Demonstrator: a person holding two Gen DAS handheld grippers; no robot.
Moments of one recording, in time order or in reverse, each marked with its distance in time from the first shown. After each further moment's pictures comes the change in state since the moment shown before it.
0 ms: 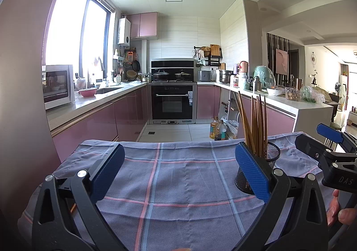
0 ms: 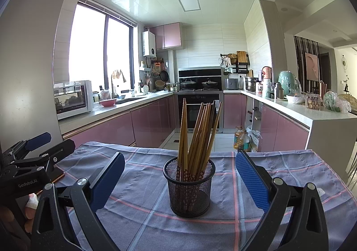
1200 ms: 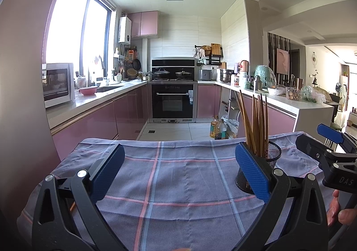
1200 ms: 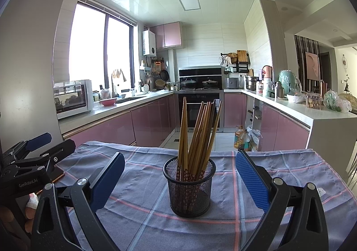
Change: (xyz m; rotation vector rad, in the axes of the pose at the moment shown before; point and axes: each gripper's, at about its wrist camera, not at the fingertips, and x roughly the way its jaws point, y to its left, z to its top) left arm 0.002 -0.003 -0.004 -0.004 0.007 0.001; right arm 0.002 0.000 -0.003 0.003 0.003 0.002
